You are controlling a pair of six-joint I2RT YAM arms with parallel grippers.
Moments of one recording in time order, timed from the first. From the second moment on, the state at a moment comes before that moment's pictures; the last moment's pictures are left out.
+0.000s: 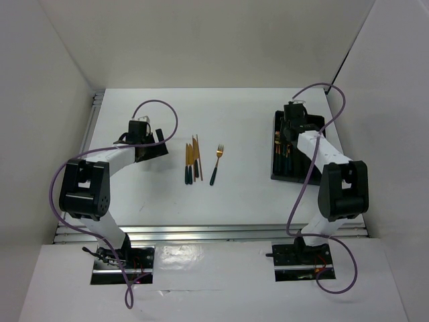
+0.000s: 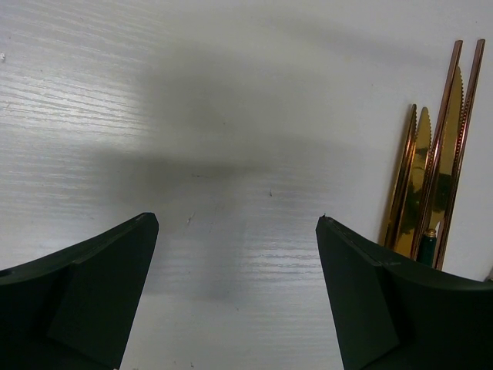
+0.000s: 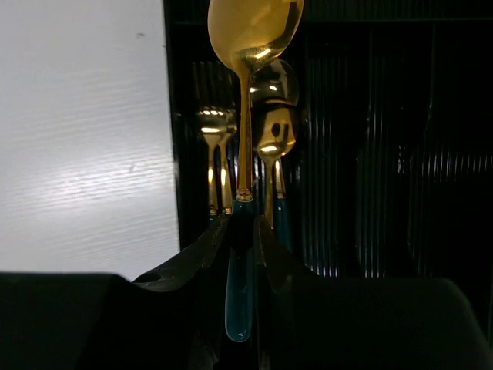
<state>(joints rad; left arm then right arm) -0.09 1.70 0.99 -0.15 0.03 -0.40 0.11 1.64 1.18 -0.35 0.27 0.21</state>
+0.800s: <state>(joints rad) -0.09 1.70 0.99 -0.14 0.04 -0.40 0.05 1.72 1.14 -0.43 0.28 0.15</state>
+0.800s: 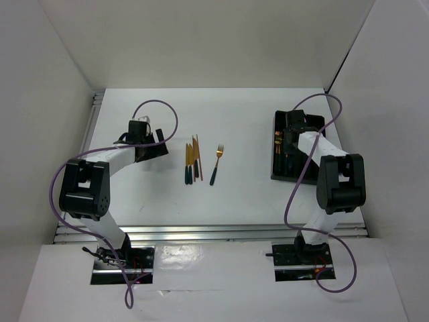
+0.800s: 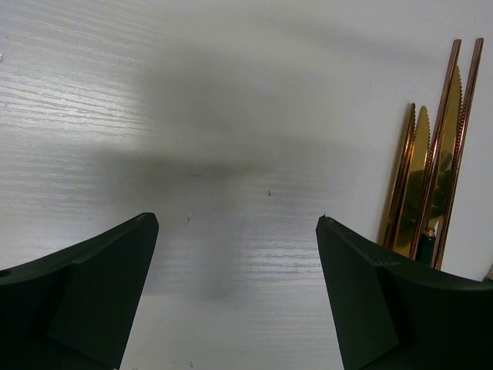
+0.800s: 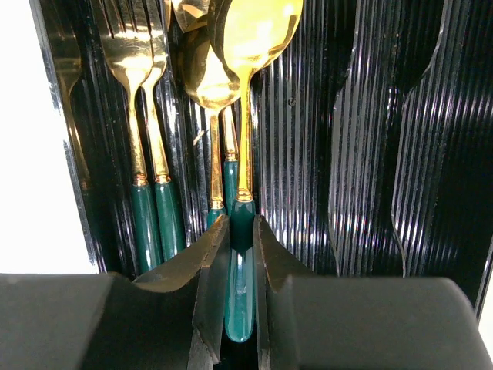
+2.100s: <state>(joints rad) -0.09 1.70 0.99 -0.14 0.05 -0.40 0.28 1.54 1.17 -0.32 0.06 0.29</state>
